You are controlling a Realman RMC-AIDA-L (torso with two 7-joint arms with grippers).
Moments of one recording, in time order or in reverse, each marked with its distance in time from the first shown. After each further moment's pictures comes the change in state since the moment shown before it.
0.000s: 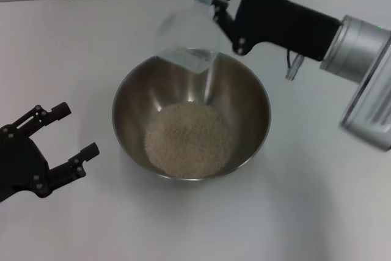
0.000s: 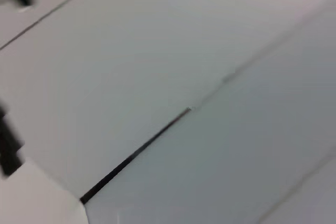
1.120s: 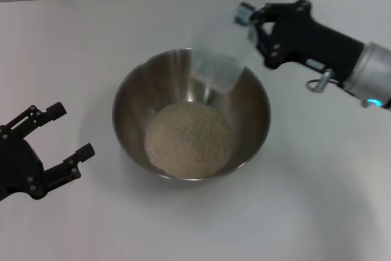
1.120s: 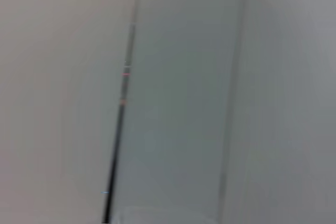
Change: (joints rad) left arm 0.007 0.008 -0.004 -0.001 -0.005 0.025 -0.009; right arm 0.004 -0.004 0.113 0.216 0.009 -0.080 0.567
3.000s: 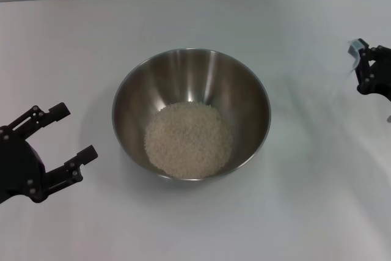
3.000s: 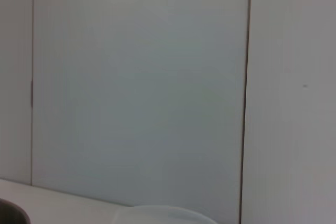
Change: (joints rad) left arm -0.004 0.001 0.002 -0.006 0.003 0.041 -0.020; right arm -0.046 0.001 0.435 0.373 -0.033 0.020 -0.257
